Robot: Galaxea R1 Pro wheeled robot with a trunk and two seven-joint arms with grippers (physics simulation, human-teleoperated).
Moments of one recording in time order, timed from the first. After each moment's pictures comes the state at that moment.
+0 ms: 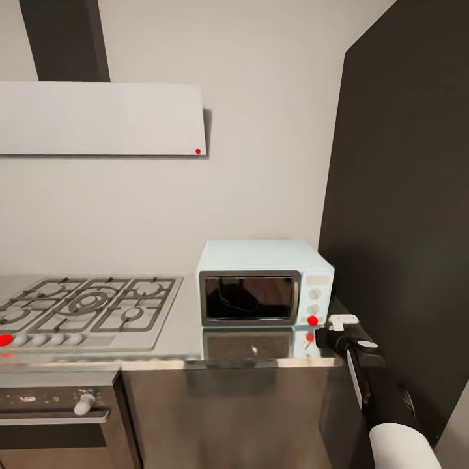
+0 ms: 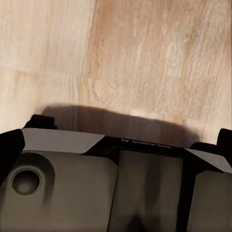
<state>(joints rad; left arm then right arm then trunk) -0.19 -0.07 -0.63 -0.01 0.89 -0.05 -0.08 -0.54 0.04 -0.35 -1.06 0.36 0.47 0.36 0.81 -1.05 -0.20</state>
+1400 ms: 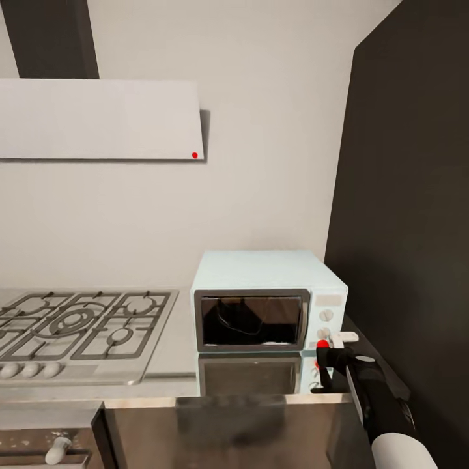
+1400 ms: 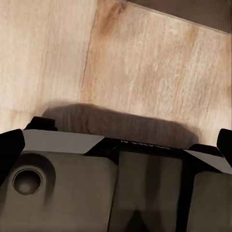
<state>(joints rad) -0.19 -0.07 -0.63 -0.01 0.89 -0.05 -0.08 -0.52 0.03 -0.35 -0.95 0.37 0.46 0.32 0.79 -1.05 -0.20</state>
